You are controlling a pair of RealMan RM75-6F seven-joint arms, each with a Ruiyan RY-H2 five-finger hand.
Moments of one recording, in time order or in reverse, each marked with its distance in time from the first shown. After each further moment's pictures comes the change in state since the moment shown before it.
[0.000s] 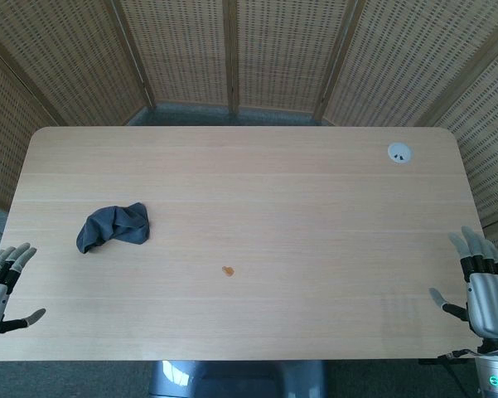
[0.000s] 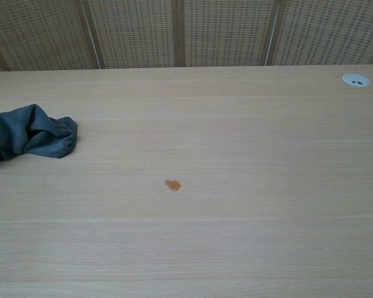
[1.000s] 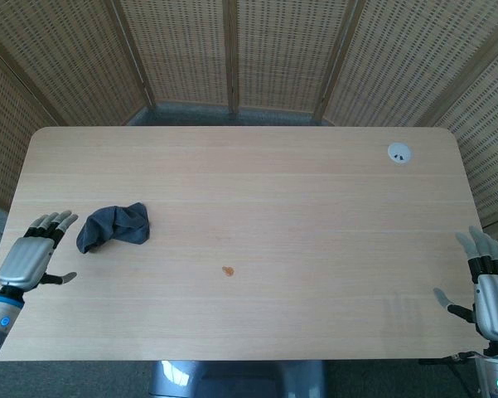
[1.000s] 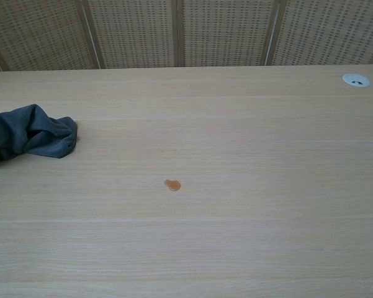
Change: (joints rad) left arm -0.282 -0.069 -0.145 0.050 -0.221 -0.408 0.129; right arm -0.013 0.024 0.005 -0.017 -0.003 0.022 0.049
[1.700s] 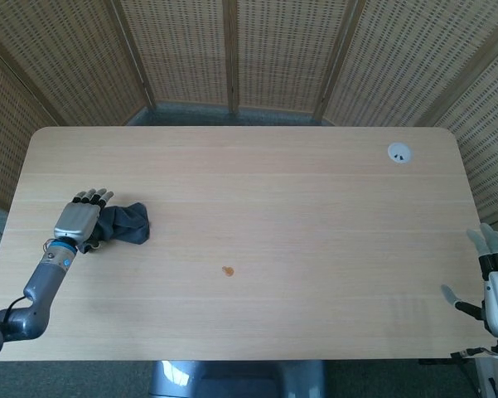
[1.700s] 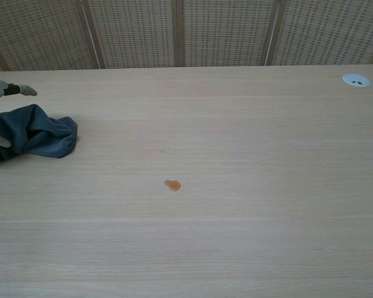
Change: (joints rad) left arm -0.297 -0.313 -0.072 0.397 -0.372 -0.353 0.301; right arm 0.001 0.017 0.018 0.007 0.037 -0.011 0.046
